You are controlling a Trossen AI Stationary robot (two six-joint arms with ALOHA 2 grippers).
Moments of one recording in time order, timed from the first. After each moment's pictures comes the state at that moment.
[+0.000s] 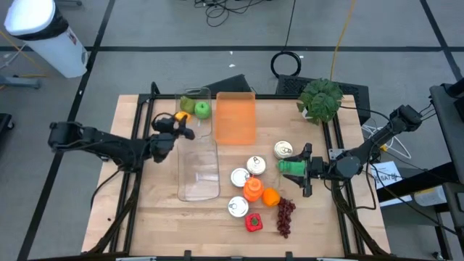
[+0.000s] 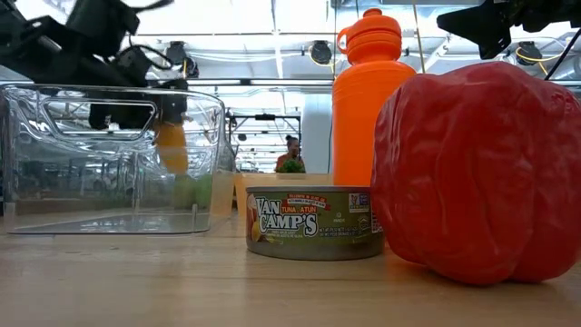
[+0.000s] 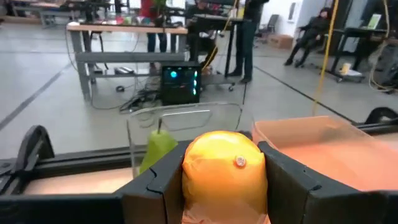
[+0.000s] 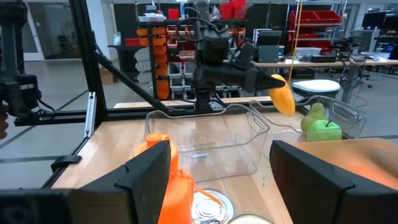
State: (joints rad) left arm 0.05 1.12 0.26 0.58 -1.15 -0.40; right arm 0.63 0.78 0.33 0.45 0.73 0.06
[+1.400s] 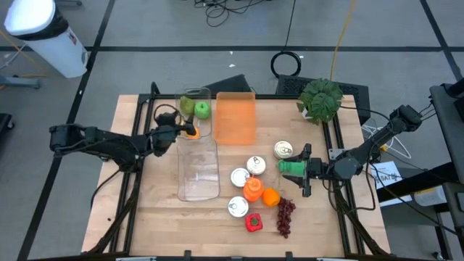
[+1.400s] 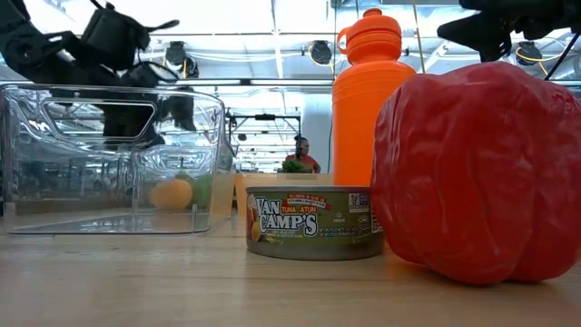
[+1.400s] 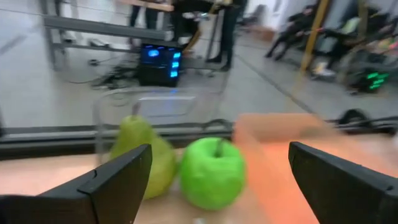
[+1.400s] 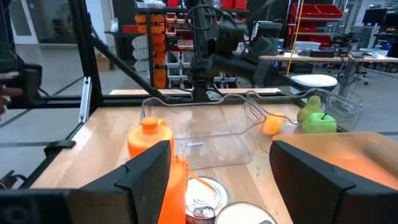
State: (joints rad) left arm 0.21 1.15 0.26 0.61 -0.91 -0.50; right arm 0.63 0.78 0.33 0.39 0.73 0.07
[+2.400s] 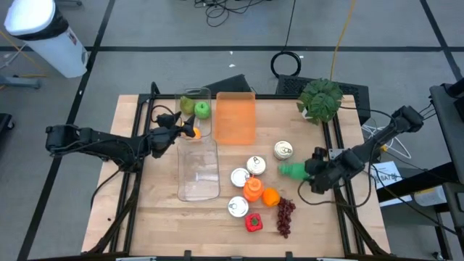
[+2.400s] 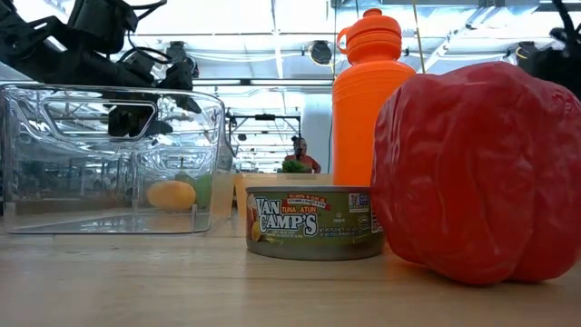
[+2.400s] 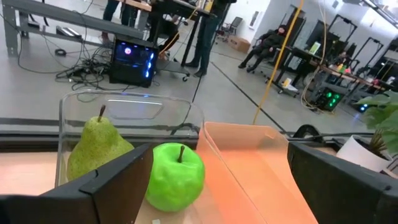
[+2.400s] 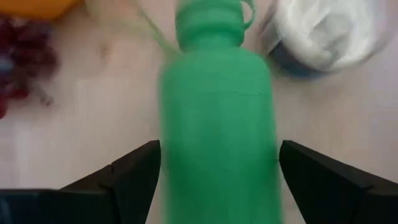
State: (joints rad) left arm 0.15 1.08 0.26 0.63 -0.88 -0.55; right arm 0.60 0.80 0.46 -0.89 0.36 0.71
